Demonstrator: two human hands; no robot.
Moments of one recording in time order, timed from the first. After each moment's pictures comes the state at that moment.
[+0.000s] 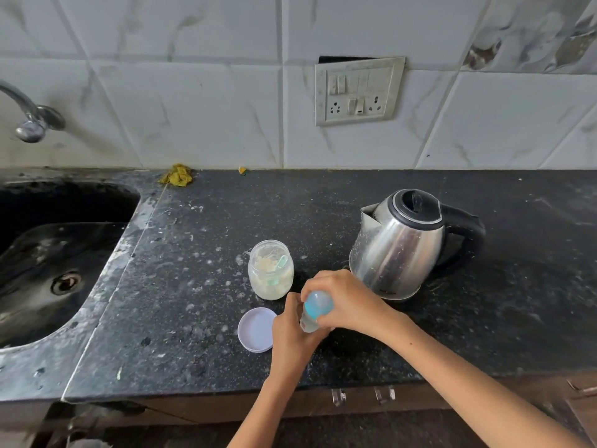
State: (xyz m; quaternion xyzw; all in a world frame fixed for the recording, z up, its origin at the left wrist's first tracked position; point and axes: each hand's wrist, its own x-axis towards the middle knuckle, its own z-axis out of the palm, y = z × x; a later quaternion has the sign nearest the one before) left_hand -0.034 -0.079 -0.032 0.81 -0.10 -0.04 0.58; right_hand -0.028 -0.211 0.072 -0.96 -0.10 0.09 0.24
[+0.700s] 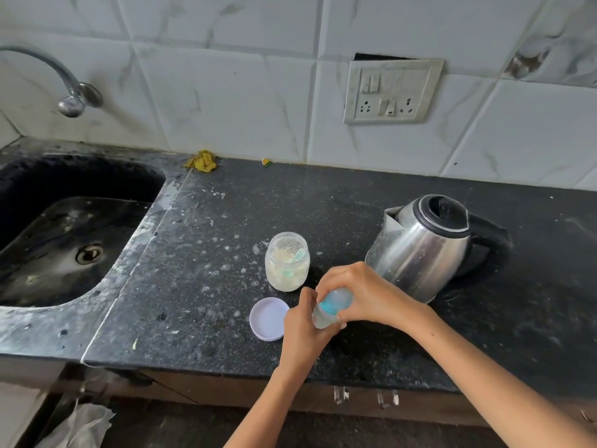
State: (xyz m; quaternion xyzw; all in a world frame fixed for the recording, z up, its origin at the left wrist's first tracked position) left_hand -0.035 -0.080 -0.034 0.83 -0.11 -0.01 0.55; right_hand -0.022 -0.219 0.088 -0.94 -0.19 0.12 0.27
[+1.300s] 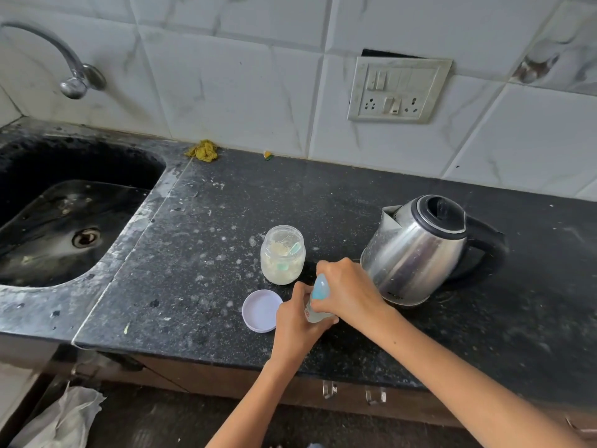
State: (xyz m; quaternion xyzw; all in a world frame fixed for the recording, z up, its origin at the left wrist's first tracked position) left_hand -0.035 -0.083 -0.041 0.82 -0.09 -0.01 0.56; right_hand -0.019 -0.192 0.076 -0.99 -0.07 0.06 0.11
